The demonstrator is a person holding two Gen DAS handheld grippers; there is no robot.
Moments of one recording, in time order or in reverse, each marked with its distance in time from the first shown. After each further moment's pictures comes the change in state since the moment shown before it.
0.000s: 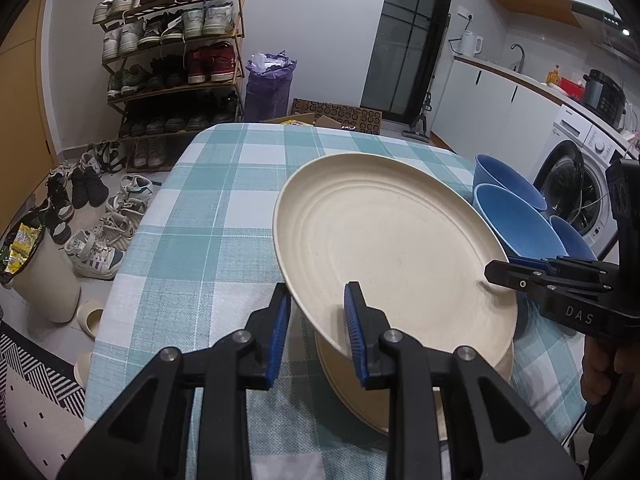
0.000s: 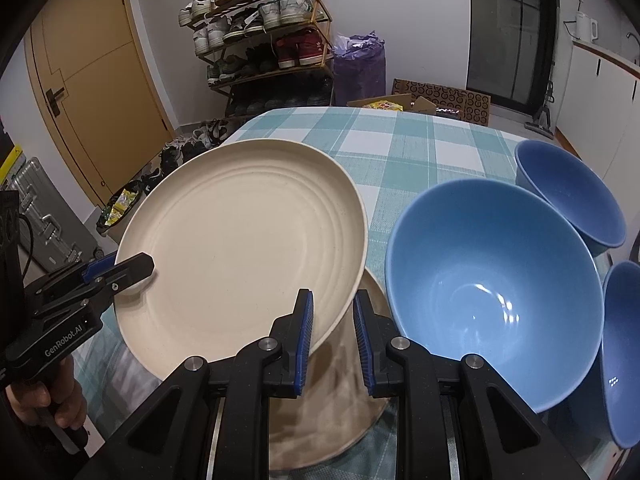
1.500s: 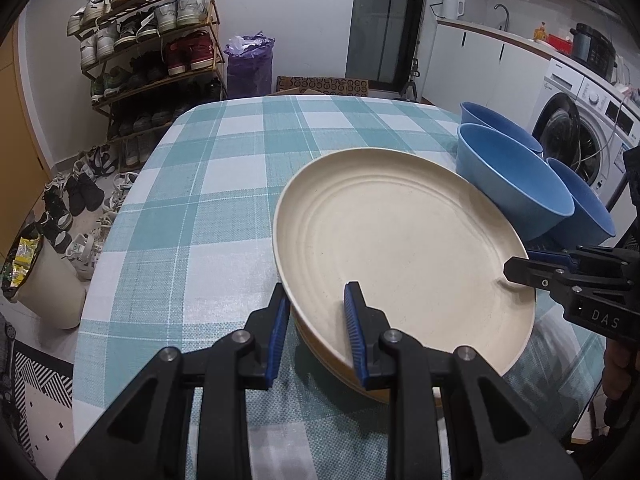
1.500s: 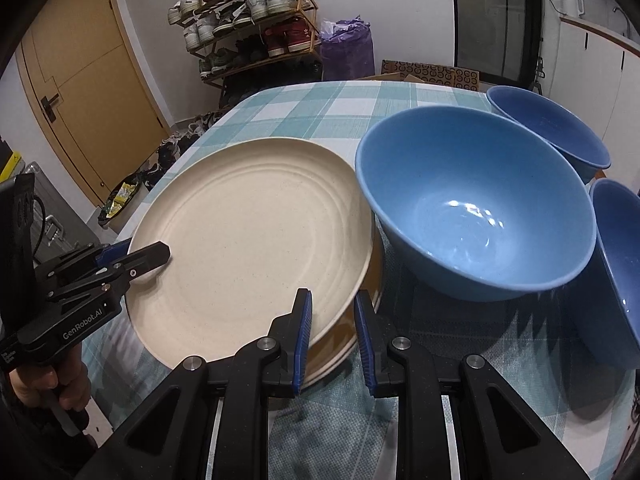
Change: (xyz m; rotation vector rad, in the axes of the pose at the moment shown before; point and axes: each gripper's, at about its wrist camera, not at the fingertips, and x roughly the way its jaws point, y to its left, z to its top) left arm 0.013 -0.026 -0.027 0.107 0.086 0.024; right arm -0.012 -0.012 -0.055 0.043 0.049 -0.001
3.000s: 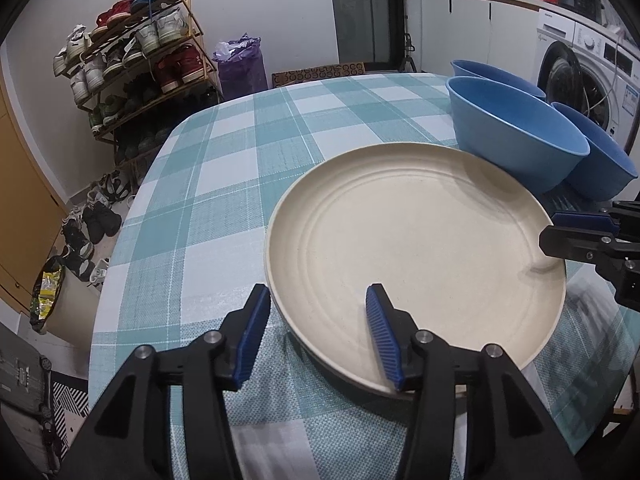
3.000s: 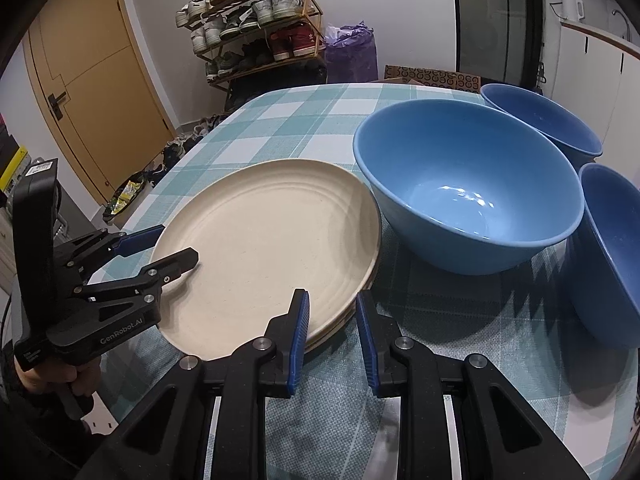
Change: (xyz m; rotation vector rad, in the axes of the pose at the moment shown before) left arm 0.014 -0.027 -0.012 0.148 0.033 0.104; right arm -0.011 -0.007 -0.021 -0.021 -0.040 0.017
